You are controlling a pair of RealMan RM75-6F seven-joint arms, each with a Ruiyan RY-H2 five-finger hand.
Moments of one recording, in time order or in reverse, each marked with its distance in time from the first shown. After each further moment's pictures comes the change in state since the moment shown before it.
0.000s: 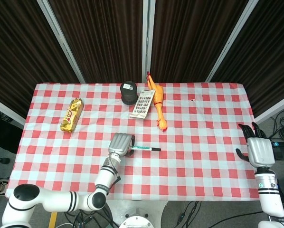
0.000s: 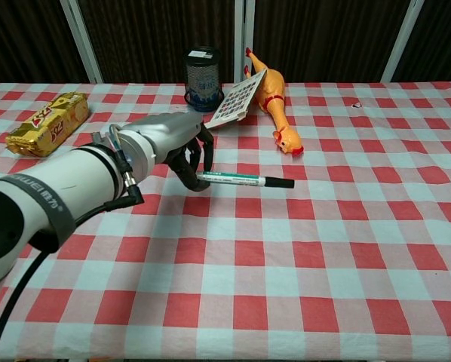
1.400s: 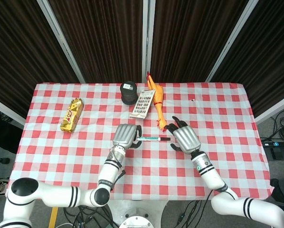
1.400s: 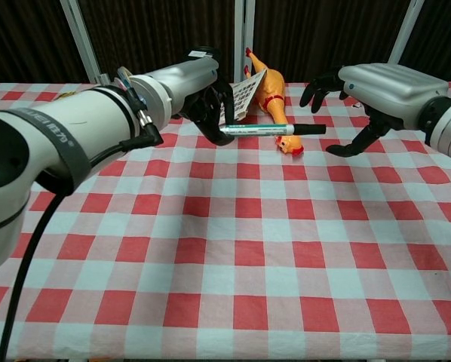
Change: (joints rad) left arm -0.084 0.049 -0.096 -0.103 -0.052 0.055 -0.021; right arm 0.366 -0.311 0.051 0.038 -0.025 -0.275 -0.151
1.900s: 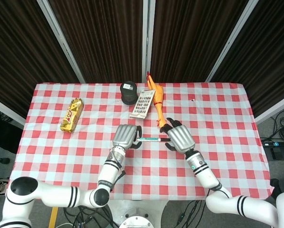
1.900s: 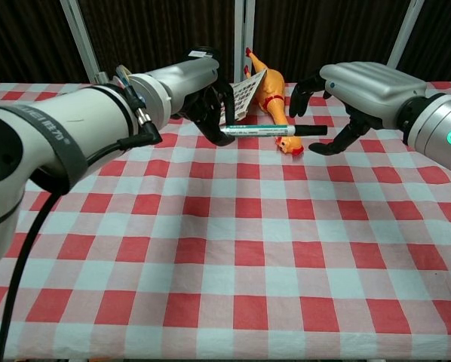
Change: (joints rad) left arm -0.011 0.013 0.007 -0.018 -0.026 0.013 -0.001; right arm 0.032 -0.044 -0.004 0.023 0.003 0.020 -0.004
